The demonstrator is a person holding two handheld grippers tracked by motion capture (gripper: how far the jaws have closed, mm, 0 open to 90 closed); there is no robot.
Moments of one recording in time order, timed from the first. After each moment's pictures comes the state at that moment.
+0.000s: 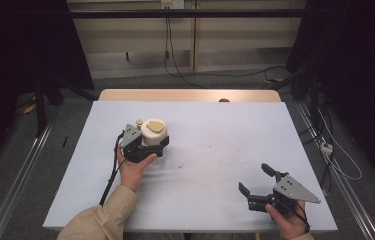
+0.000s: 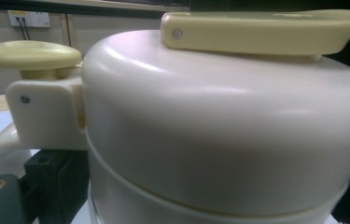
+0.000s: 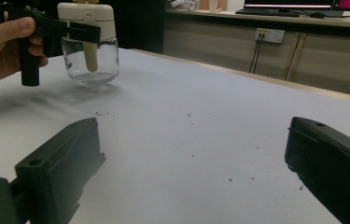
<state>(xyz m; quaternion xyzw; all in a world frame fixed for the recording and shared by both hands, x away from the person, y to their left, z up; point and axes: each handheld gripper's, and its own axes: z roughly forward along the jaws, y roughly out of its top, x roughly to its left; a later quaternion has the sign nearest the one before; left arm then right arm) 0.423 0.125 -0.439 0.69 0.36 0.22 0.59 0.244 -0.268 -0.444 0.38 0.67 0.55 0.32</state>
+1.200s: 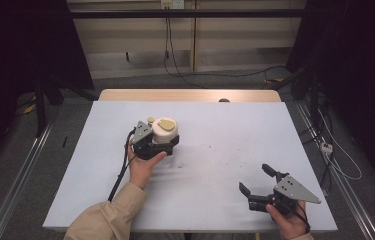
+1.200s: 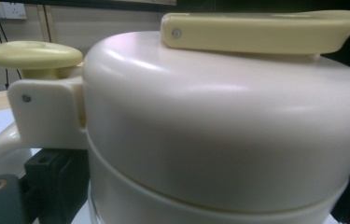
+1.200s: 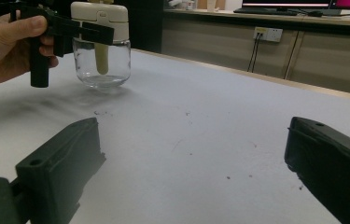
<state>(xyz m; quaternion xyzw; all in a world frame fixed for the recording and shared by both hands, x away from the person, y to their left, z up) 0.430 0.100 -0.436 0.71 0.35 0.19 0.58 0.243 -0.269 -0.445 0.39 0.67 0.54 0.32</state>
